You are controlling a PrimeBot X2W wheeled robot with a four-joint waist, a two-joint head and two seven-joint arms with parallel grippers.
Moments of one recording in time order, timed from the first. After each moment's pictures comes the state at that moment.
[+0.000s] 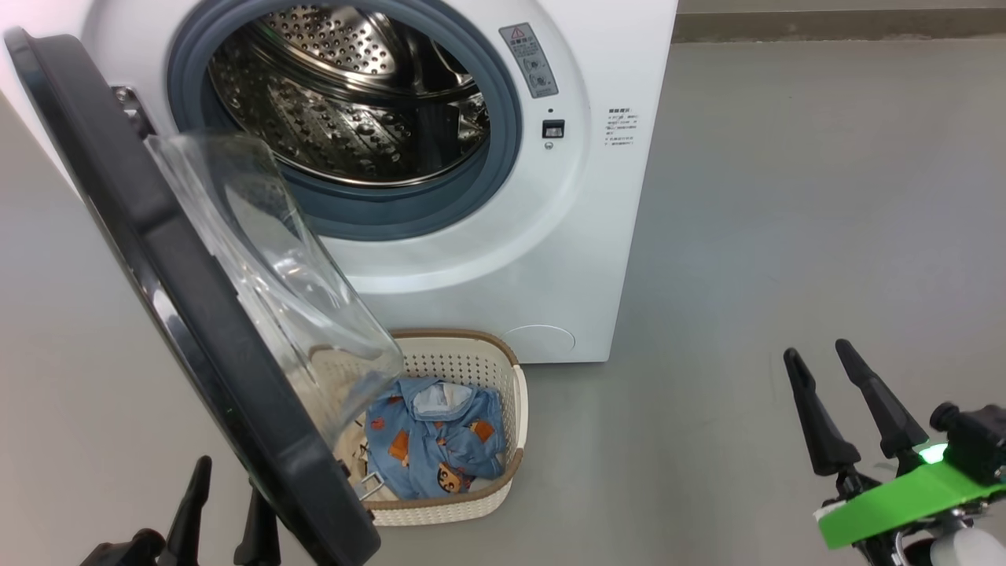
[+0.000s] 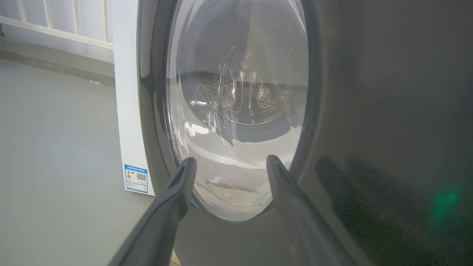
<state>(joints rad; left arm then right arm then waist) 0.07 0.04 -0.02 0.10 -0.41 -0.13 -0.26 -0.10 -0.32 0.14 0.13 0.58 0.13 -0.25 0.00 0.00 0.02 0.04</state>
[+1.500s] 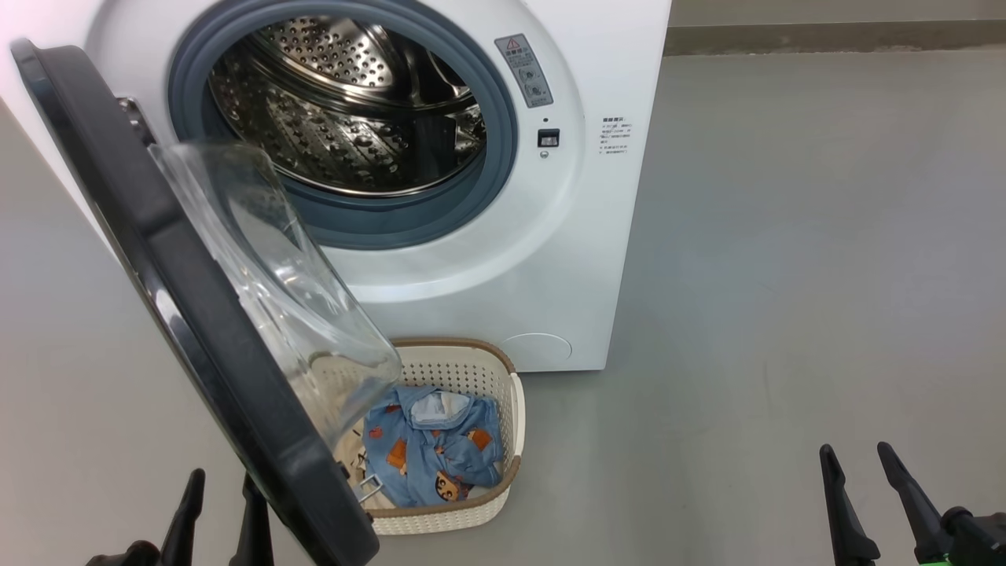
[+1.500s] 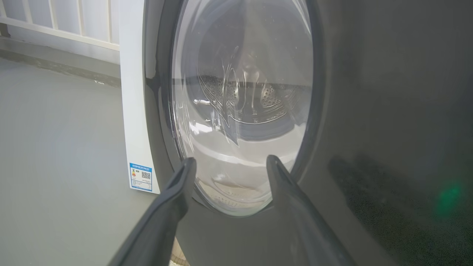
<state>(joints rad) 0.09 0.04 0.00 0.11 -0.40 -0.13 -0.26 0.12 -0.12 -0.11 0.10 0.27 0.13 -0.25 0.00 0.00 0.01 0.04</state>
